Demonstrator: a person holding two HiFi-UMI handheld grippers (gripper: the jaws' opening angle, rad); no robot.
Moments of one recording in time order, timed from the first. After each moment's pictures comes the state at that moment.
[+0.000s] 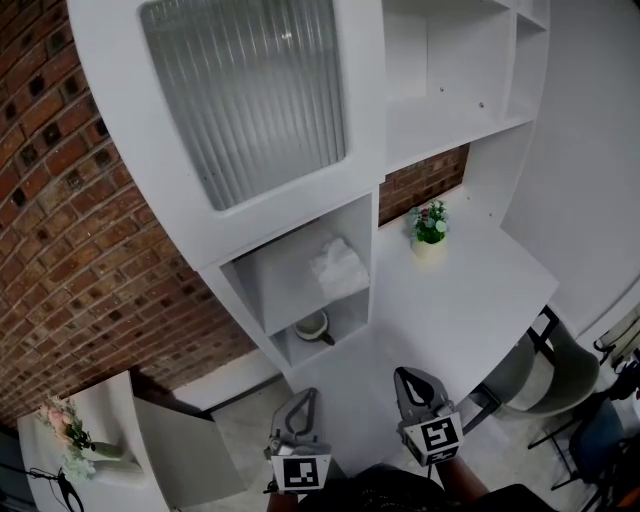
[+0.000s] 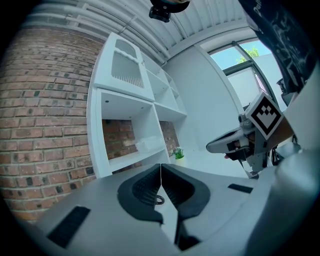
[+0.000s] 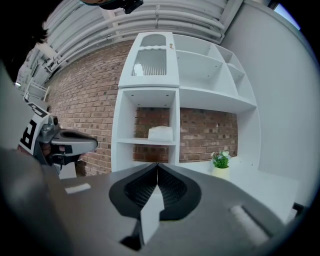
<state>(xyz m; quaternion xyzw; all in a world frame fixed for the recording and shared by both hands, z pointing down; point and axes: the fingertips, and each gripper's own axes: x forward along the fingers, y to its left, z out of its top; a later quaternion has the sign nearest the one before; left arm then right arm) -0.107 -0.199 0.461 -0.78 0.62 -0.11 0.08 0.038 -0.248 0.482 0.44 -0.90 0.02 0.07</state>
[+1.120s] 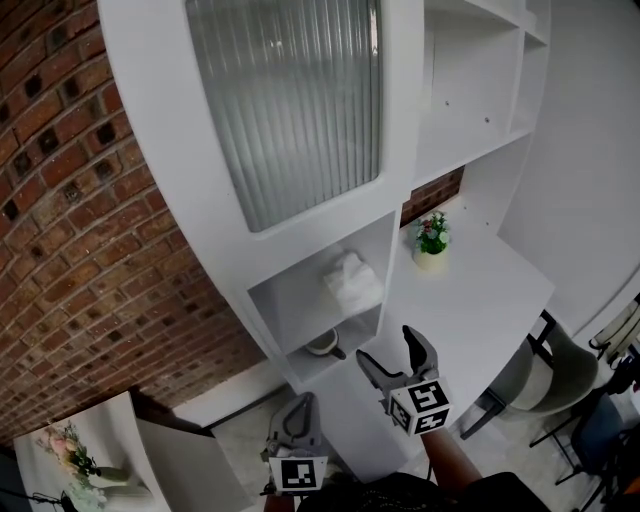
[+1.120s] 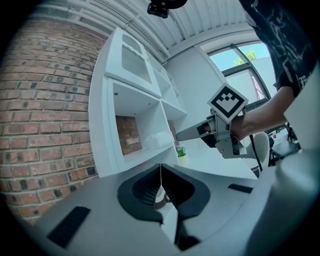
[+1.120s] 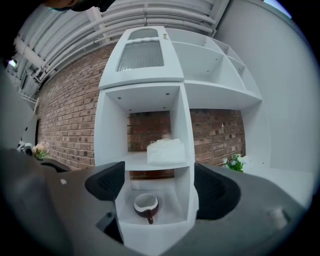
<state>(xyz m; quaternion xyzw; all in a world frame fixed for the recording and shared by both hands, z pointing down) -0.156 -0.221 0.463 -0.79 0.60 -0.12 0.08 -0.036 -0.325 0.436 0.45 -0.89 0.05 0.03</state>
